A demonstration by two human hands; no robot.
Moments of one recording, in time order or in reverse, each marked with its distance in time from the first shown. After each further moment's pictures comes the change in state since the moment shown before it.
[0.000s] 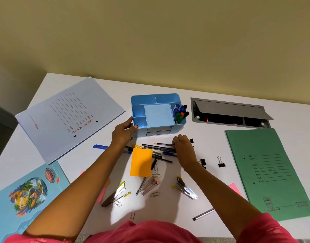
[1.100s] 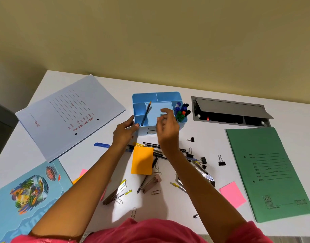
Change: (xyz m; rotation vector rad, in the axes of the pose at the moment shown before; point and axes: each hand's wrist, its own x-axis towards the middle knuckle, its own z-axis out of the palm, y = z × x) left_hand -0.004 0.002 0.002 0.027 0.021 0.017; right_hand 0.029 -0.089 -0.064 0.780 0.641 0.032
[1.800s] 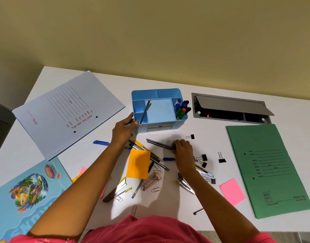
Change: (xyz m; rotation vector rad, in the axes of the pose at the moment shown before) left_hand -0.001 -0.002 -0.002 0.005 -0.018 0.010; right_hand -0.072 0.094 -0.036 -0.601 -0.439 0.119
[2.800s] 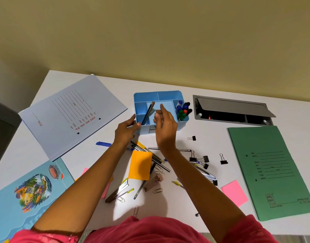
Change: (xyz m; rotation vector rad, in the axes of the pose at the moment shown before) left_hand -0.001 0.006 0.001 0.017 -0.006 -0.018; right_hand 0.057 -0.110 -0.049 0.734 0.389 0.002
